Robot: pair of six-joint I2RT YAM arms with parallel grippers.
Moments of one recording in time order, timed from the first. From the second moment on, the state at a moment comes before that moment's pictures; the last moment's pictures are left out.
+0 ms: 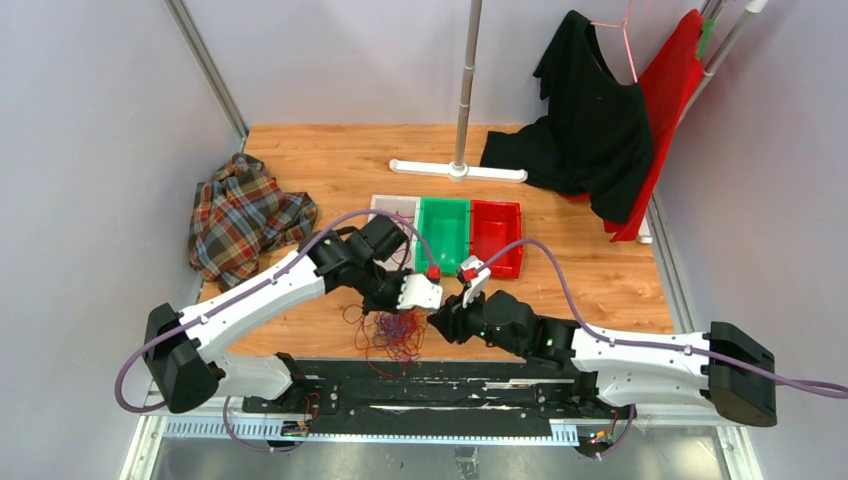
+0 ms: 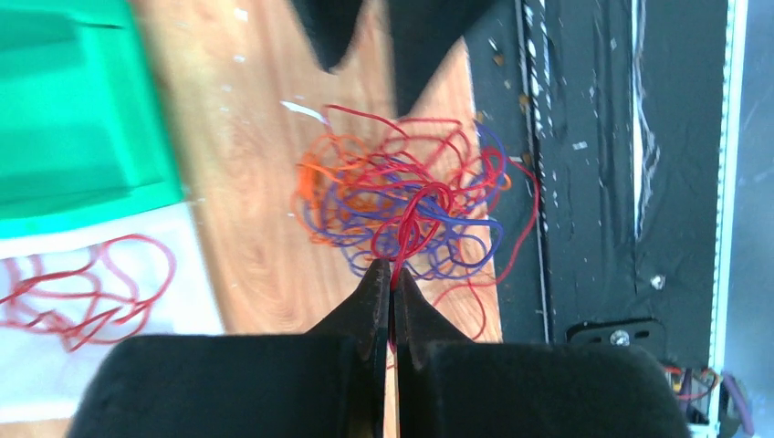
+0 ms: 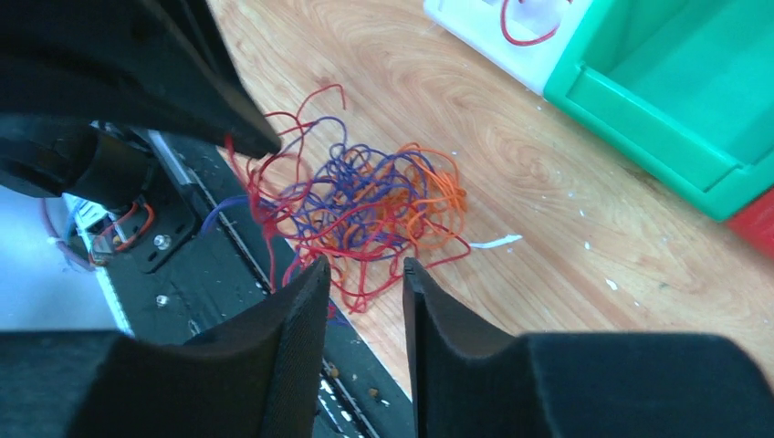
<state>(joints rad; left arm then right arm) -0.85 1.26 1.07 -1.00 0.42 0.87 1.23 1.03 0.45 0.24 0.25 0.43</state>
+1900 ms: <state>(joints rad) -0.78 1.04 1.28 -1.03 0.48 0.61 1.26 0.96 0.58 0.33 0.37 0.32</state>
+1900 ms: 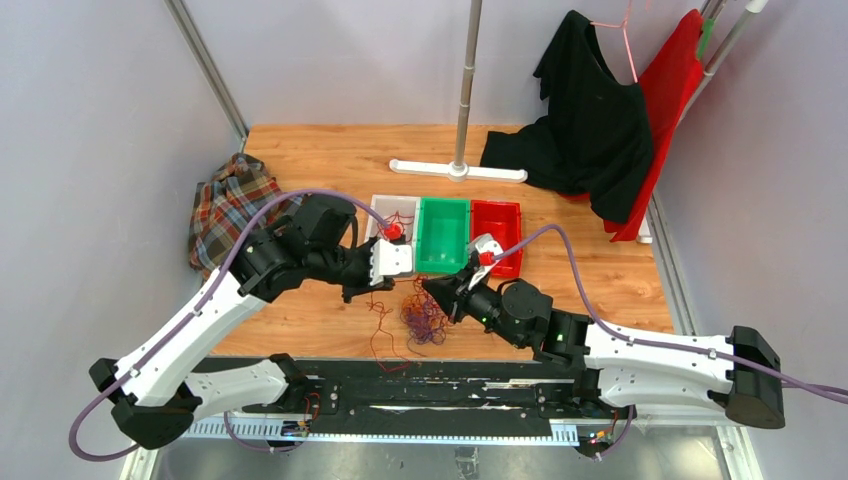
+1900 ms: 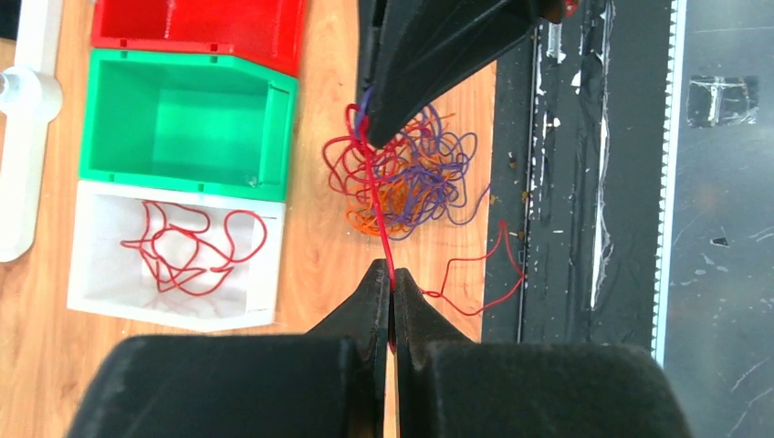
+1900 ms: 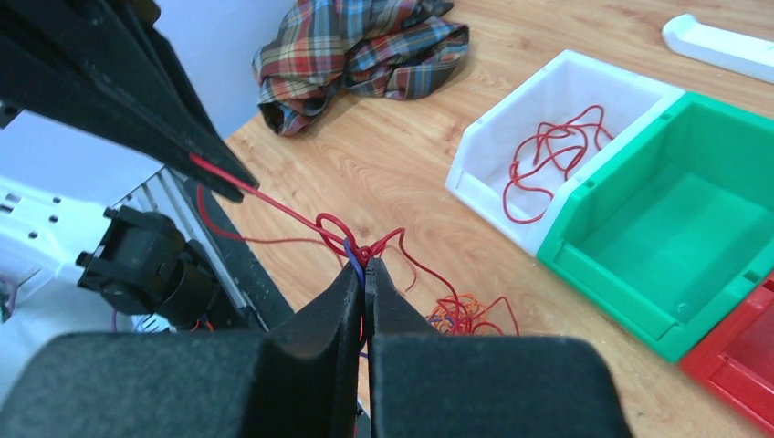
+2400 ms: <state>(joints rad) -0.78 1.02 1.34 -1.05 0.46 0.61 1.26 1.06 0.64 0.17 0.31 0.35</state>
